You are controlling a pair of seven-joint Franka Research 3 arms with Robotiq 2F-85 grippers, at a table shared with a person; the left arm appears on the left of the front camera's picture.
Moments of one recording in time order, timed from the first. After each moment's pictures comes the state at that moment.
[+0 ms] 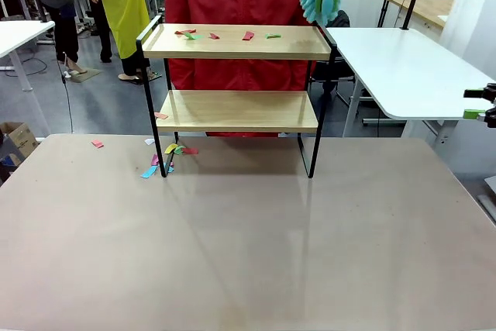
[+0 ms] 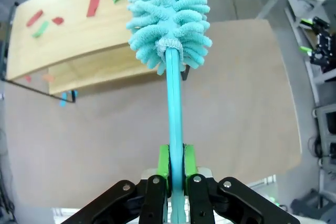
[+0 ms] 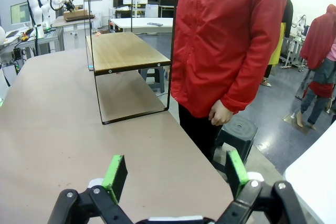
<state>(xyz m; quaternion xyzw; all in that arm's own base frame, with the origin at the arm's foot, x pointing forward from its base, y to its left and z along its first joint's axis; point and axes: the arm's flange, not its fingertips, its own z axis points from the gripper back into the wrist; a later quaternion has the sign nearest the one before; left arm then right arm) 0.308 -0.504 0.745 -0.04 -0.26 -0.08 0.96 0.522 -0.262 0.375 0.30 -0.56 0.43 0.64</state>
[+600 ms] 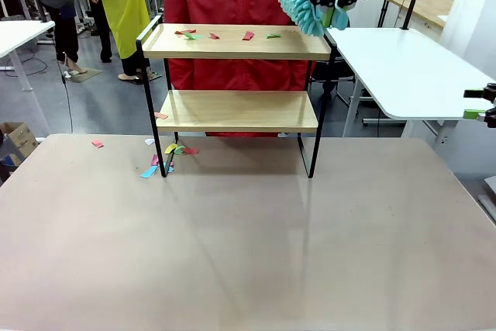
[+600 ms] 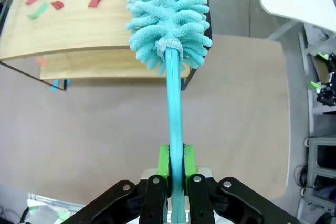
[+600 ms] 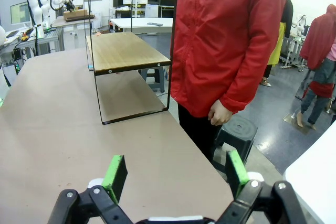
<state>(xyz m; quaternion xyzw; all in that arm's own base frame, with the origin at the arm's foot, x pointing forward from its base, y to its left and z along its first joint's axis) 0.345 -0.533 0.719 -0.04 -0.26 0.01 0.97 0.522 -0.262 0.375 0.30 -0.56 0.43 0.64</state>
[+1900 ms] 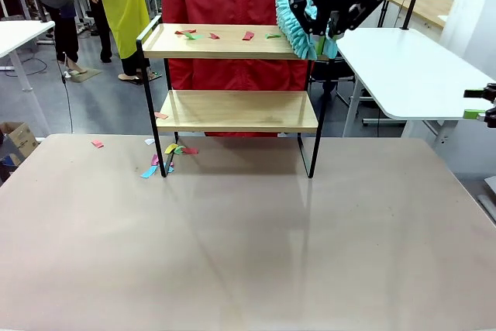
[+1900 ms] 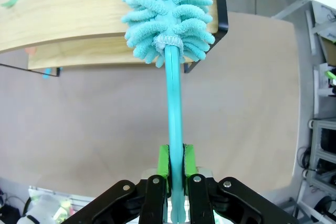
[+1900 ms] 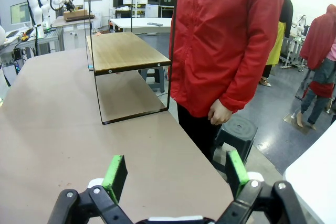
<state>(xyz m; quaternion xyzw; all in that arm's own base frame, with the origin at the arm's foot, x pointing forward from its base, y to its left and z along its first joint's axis) 0.384 -0.531 0.686 -0.04 -0.19 0.00 0.98 0.522 -0.262 0.375 0.30 -0.56 0.43 0.64</state>
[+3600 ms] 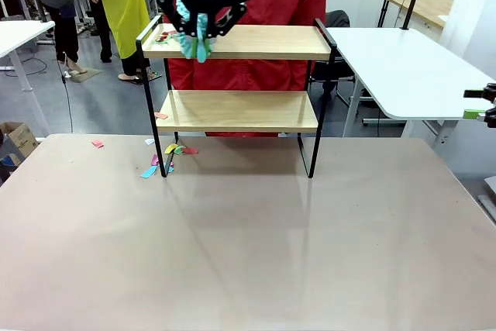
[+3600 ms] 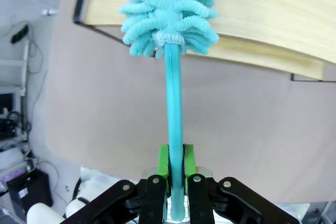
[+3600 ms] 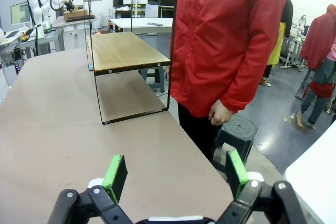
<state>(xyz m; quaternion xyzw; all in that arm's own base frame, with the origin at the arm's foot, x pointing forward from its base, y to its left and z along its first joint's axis) 0.409 -0.352 0.674 0.08 -0.14 0.07 0.99 0.522 -0.262 0.375 0.30 -0.56 0.43 0.64</state>
